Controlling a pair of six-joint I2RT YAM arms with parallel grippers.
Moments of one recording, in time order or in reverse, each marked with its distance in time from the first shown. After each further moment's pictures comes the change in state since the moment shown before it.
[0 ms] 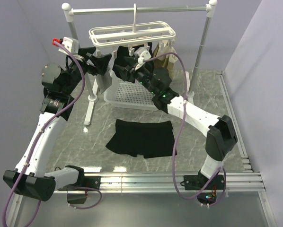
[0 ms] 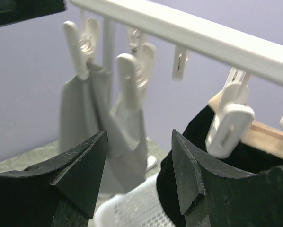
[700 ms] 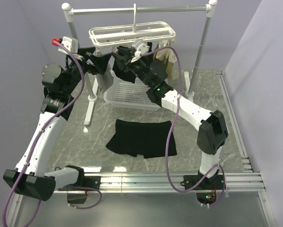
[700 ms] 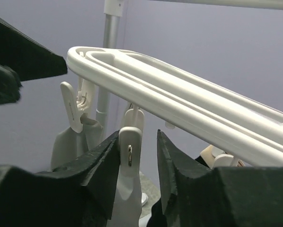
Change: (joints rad) left arm 0.000 0.001 0.000 0.001 -0.025 -0.019; right arm 0.003 0.151 0.208 0.082 -0.021 -0.033
